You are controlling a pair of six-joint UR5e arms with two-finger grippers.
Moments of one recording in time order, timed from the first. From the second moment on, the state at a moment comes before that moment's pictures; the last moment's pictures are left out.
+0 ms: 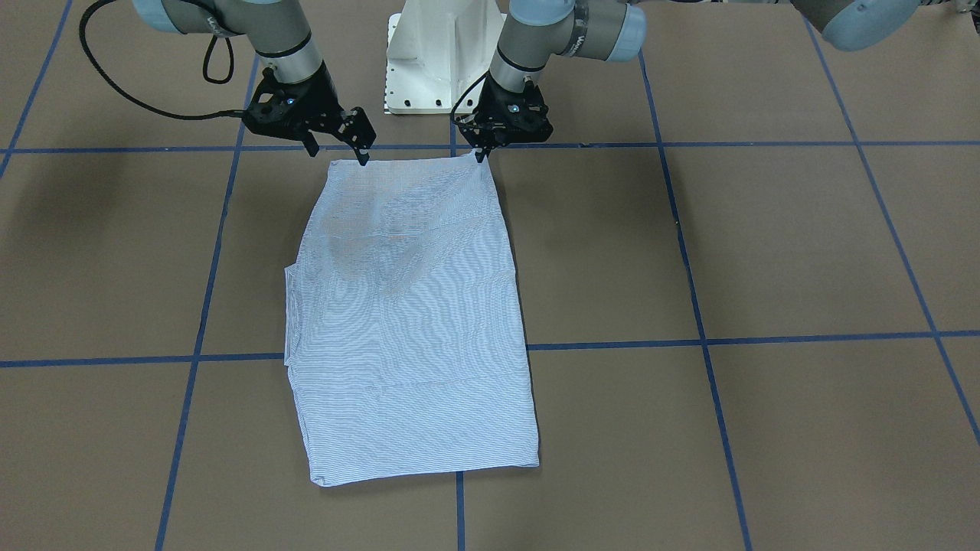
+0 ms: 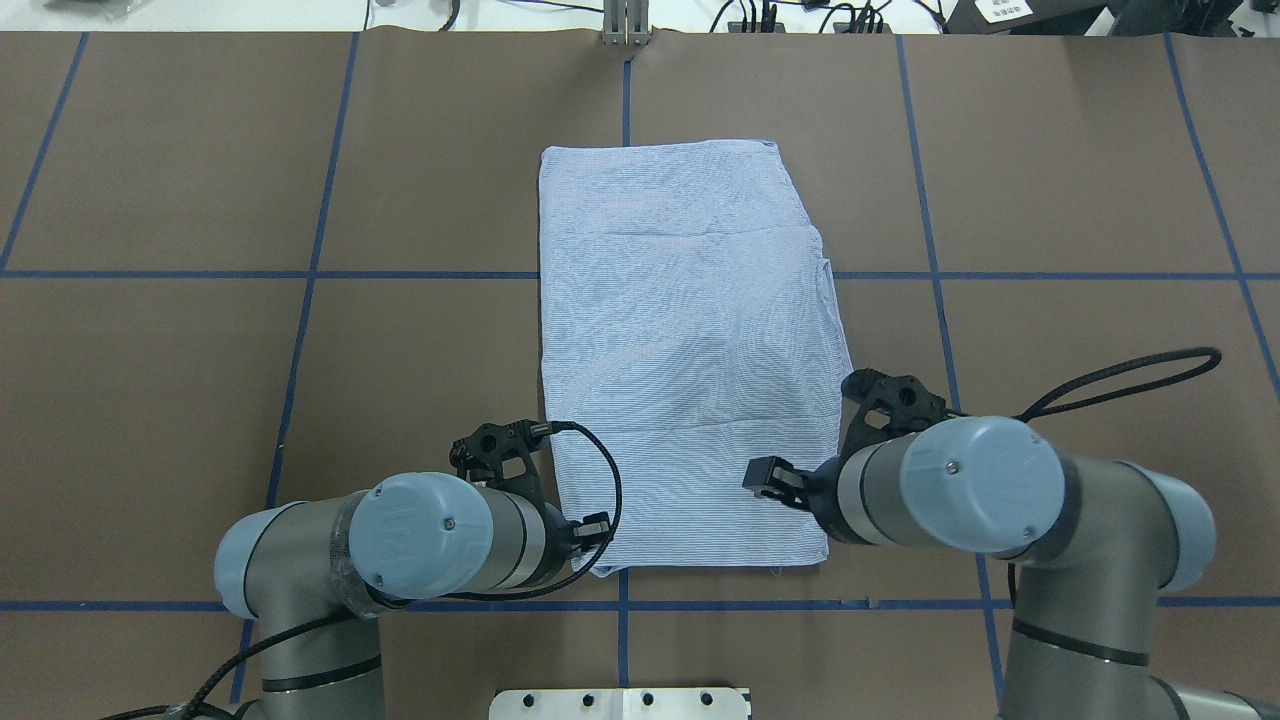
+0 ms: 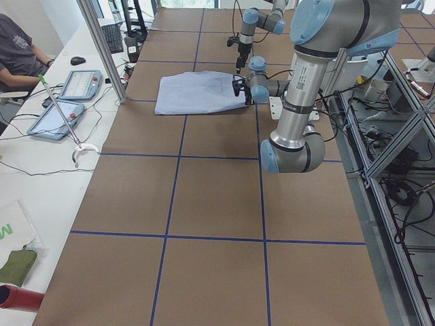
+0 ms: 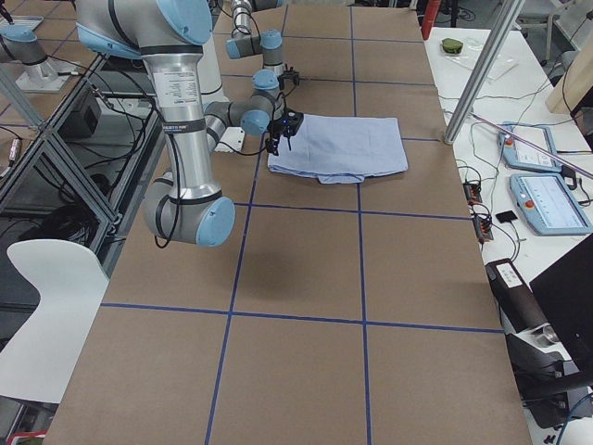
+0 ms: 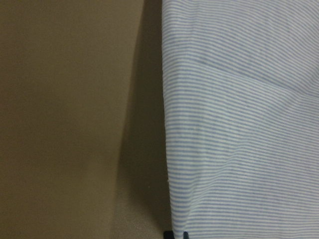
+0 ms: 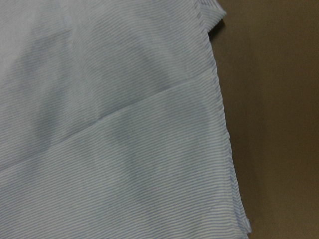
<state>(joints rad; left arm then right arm) -0.23 -2.07 -1.83 -1.86 -1.69 -1.68 0.31 -1.31 2.07 -1.46 1.70 1.75</state>
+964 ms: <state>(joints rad) -0.23 -2.08 -1.83 -1.86 -1.69 -1.68 0.29 -1.17 1.95 -1.64 1.69 1.83</state>
